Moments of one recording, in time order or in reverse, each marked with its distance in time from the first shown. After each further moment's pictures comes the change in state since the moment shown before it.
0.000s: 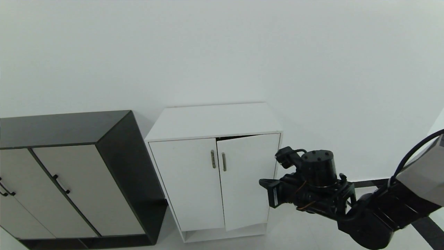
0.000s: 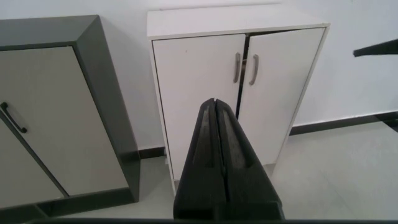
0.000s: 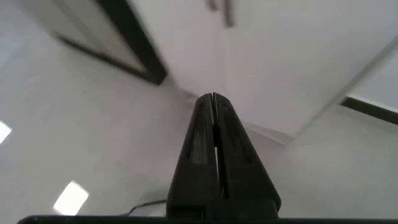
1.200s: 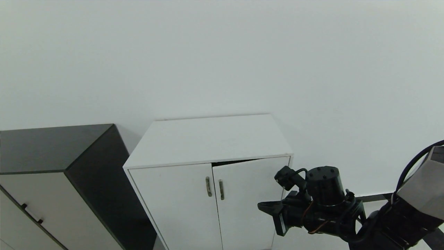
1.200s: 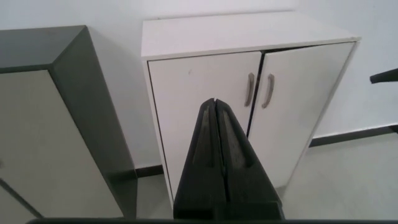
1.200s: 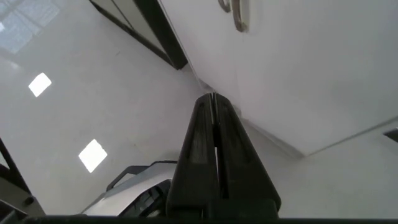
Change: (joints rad) left arm 0.000 0.000 0.000 0.000 -0.001 0.001; right arm 0.029 0.016 0.130 -0.064 0.162 -0.072
